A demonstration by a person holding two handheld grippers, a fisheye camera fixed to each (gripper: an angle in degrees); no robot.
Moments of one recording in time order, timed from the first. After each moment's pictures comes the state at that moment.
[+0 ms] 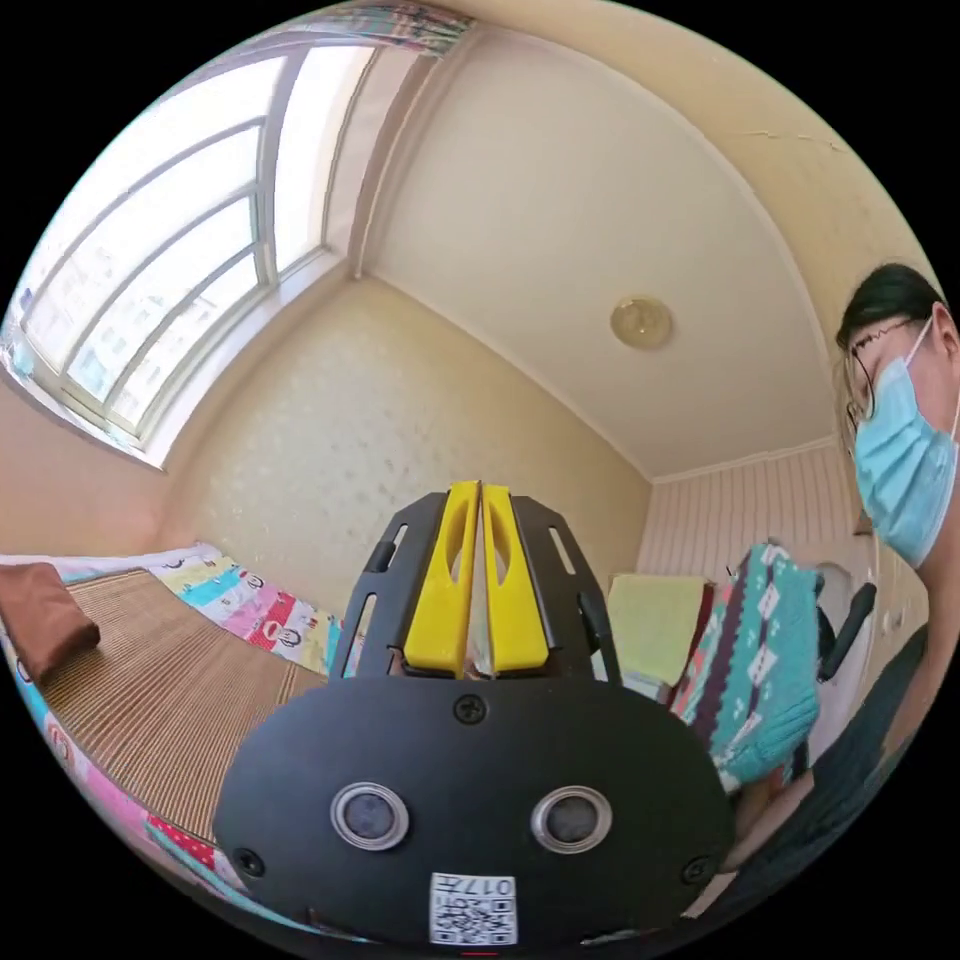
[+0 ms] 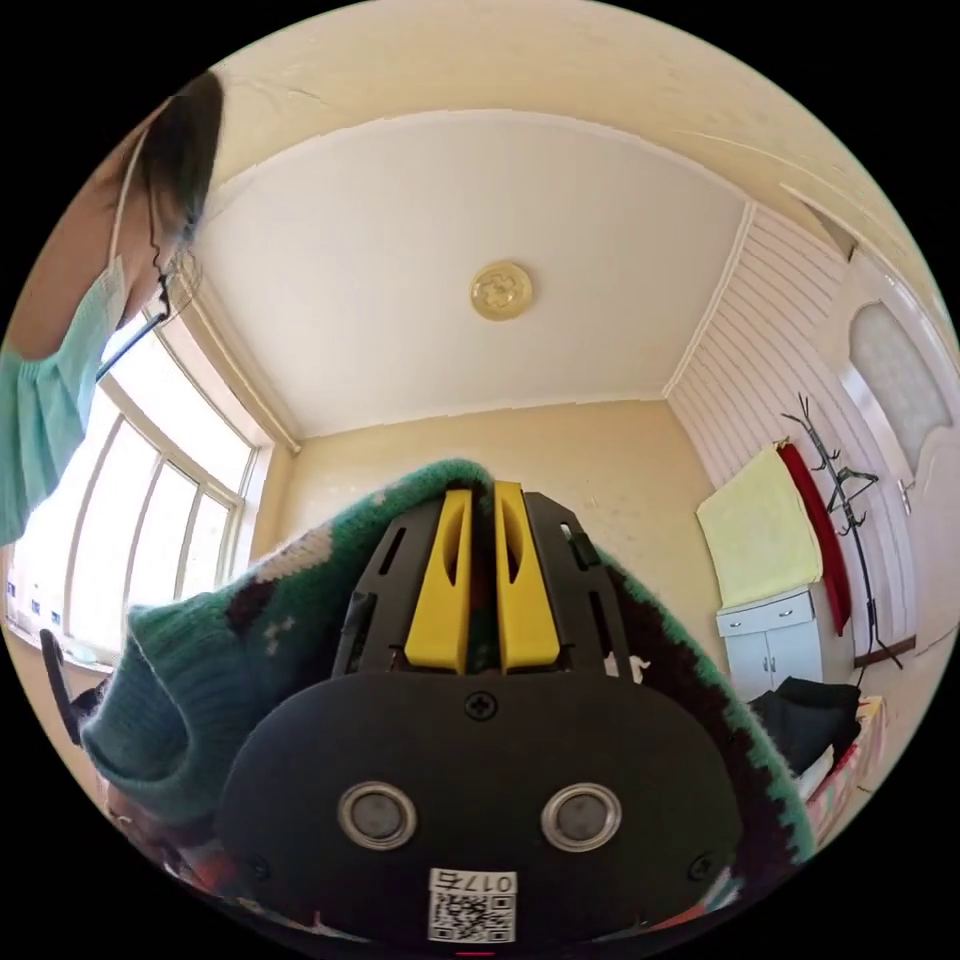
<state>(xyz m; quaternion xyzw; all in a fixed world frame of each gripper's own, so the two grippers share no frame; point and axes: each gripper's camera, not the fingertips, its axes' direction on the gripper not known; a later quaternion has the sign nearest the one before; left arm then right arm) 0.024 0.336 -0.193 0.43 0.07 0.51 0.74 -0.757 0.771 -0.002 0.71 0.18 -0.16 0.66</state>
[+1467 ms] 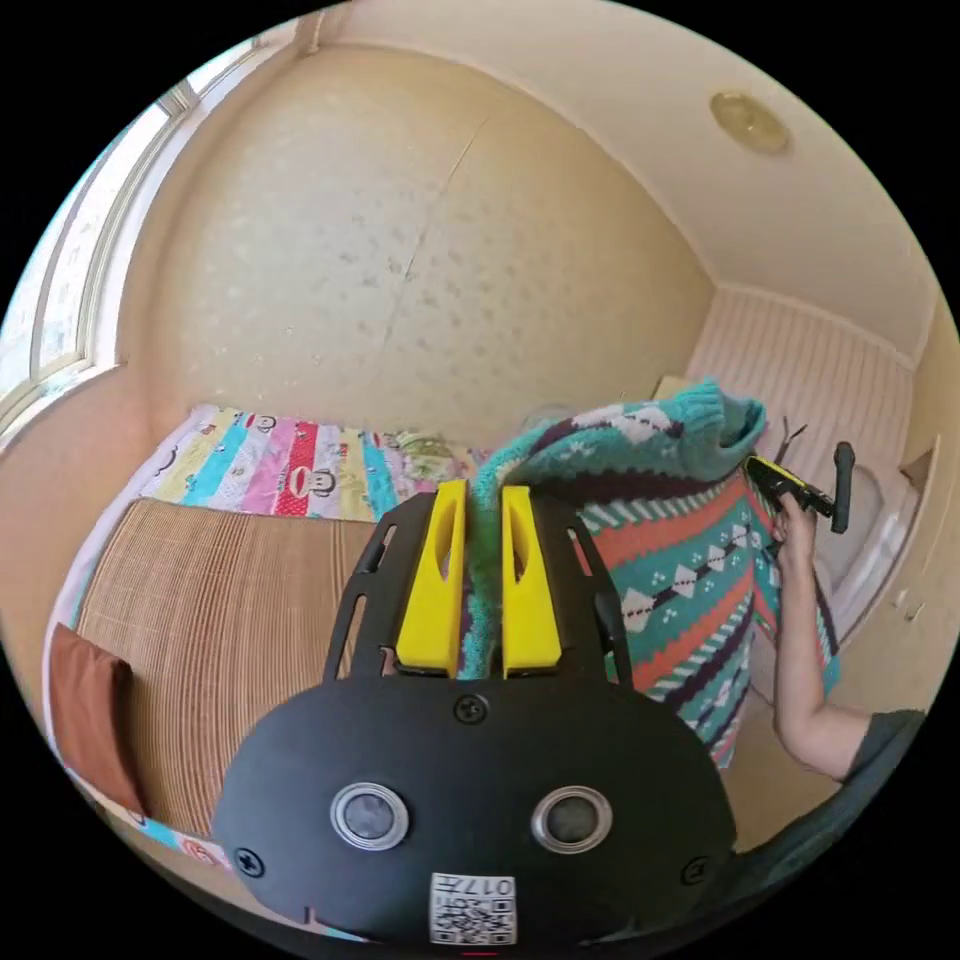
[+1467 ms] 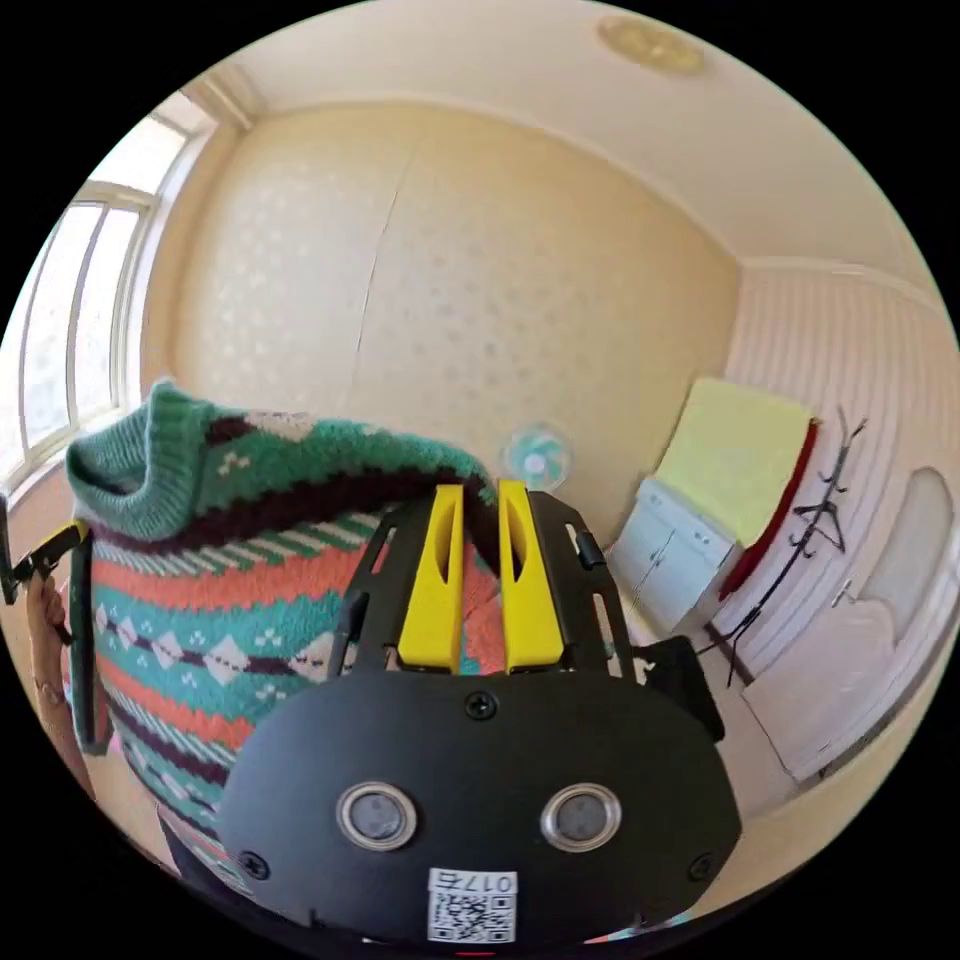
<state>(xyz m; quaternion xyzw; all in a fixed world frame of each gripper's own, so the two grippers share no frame) 0.220 0.005 -0.043 0.21 -0.19 0.42 0.86 -0.555 0.256 0.158 0.18 0.35 -0.10 0.91</state>
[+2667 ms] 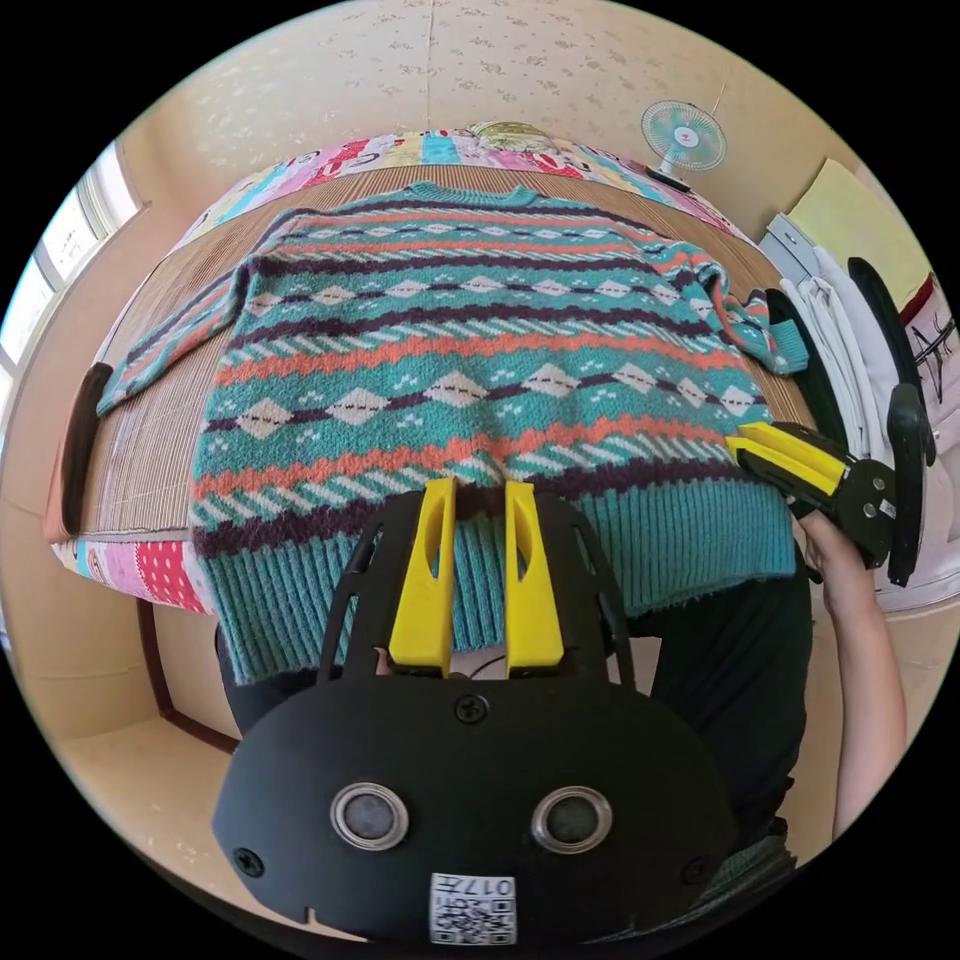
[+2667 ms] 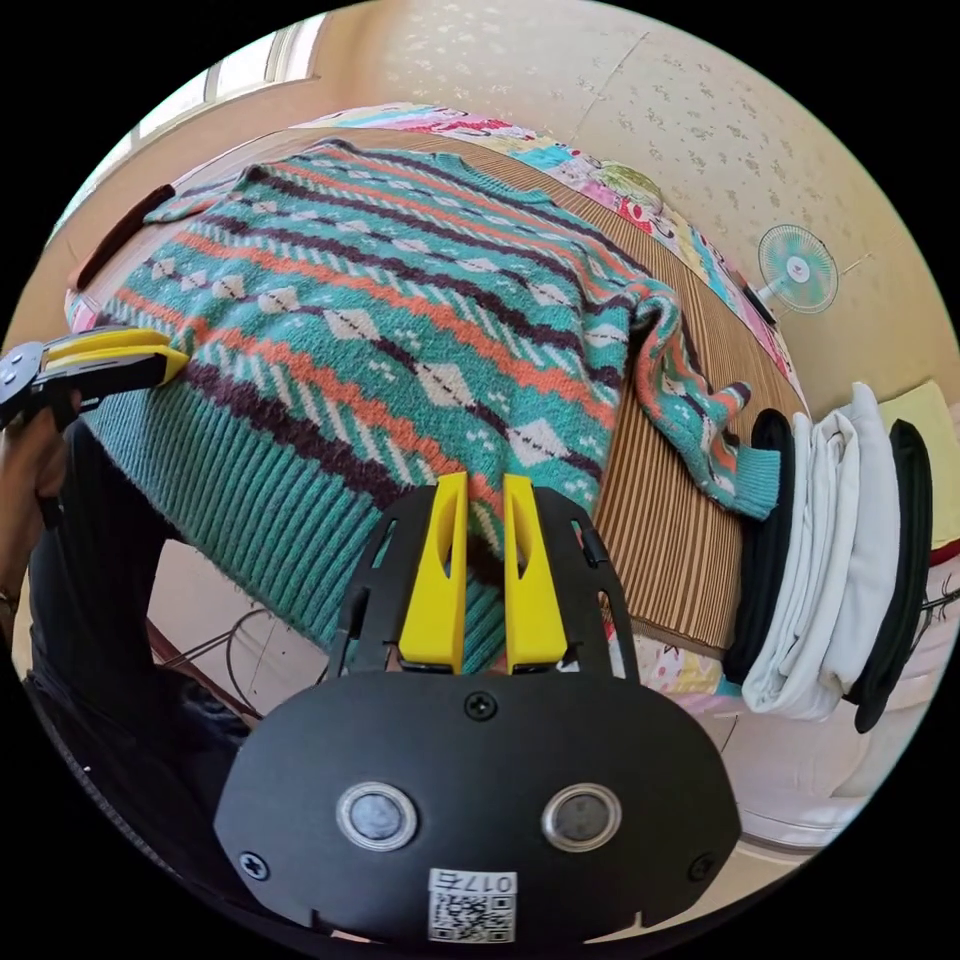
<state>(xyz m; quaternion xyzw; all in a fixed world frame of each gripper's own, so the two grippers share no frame) -0.020 0.182 0.229 -0.01 -0.45 0.28 0.85 -0.334 0.635 0.400 -0.14 0.33 -0.21 0.91</state>
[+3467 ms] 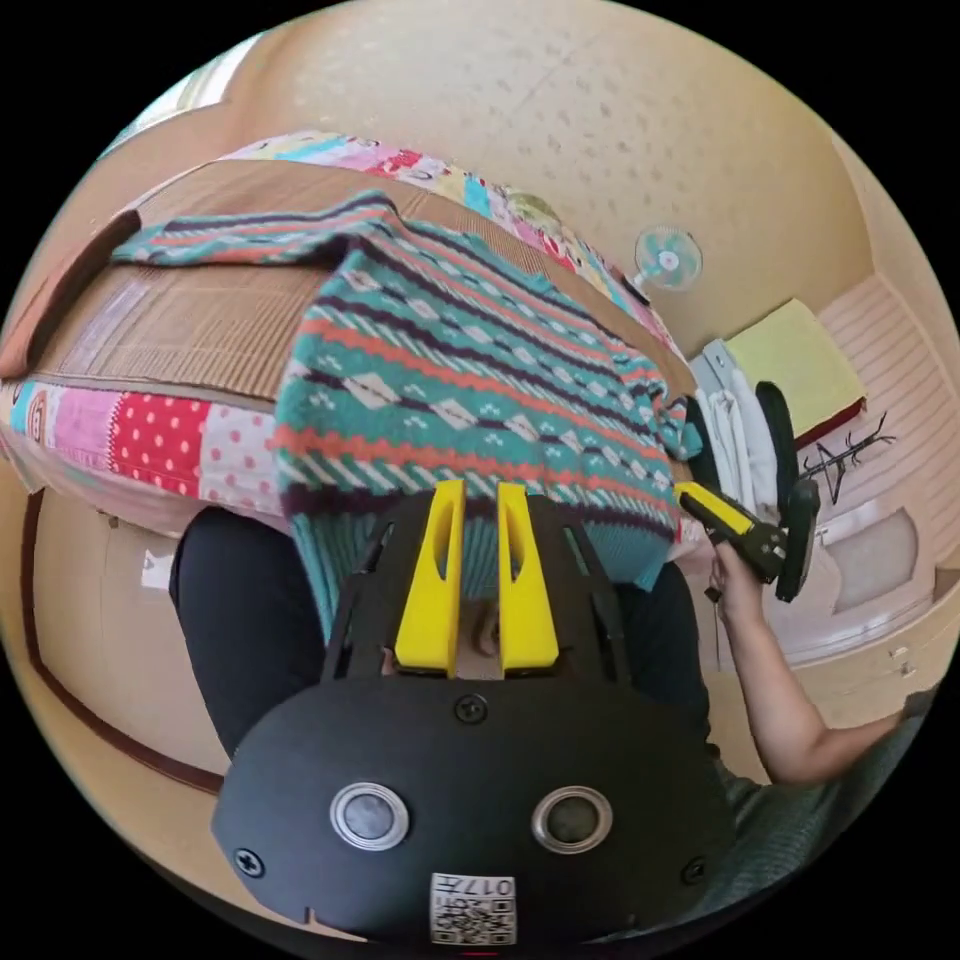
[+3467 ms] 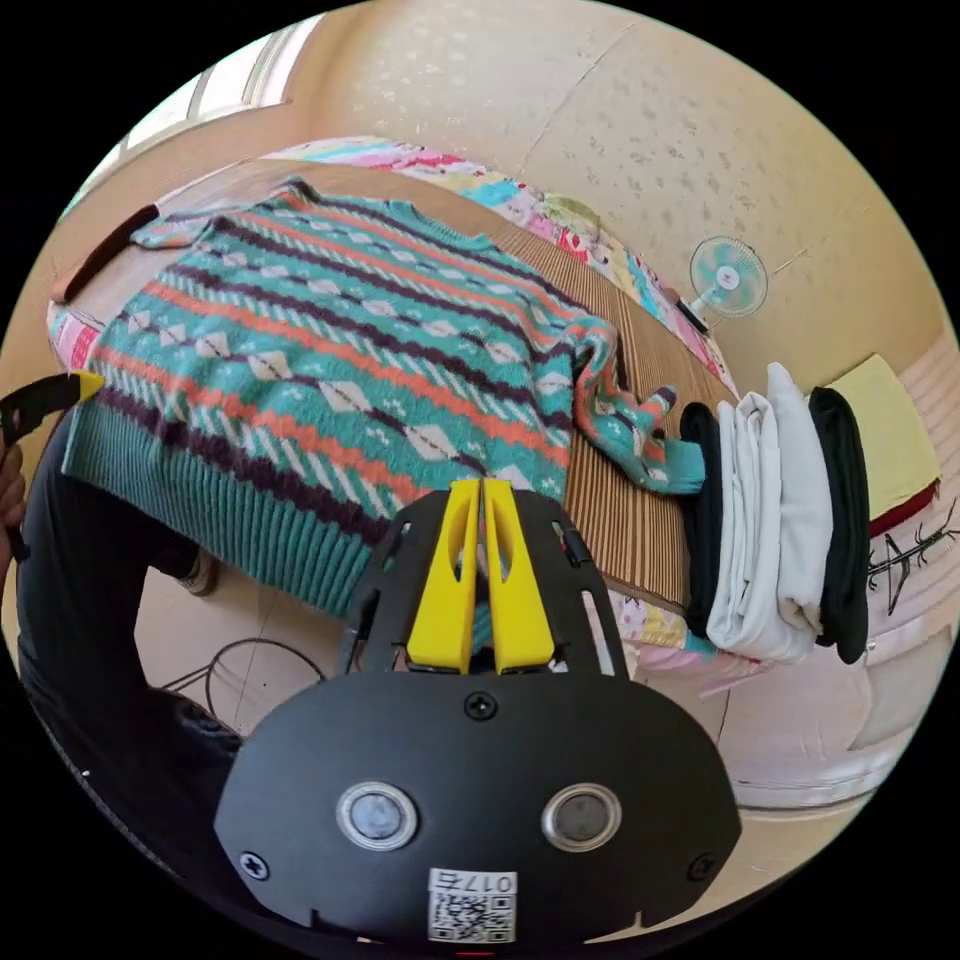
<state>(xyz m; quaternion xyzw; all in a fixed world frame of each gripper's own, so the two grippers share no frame) -0.054 0.180 -0.020 0.10 -0.25 0.21 0.94 -0.341 0.700 0.228 -0.03 0.35 -0.23 0.91</state>
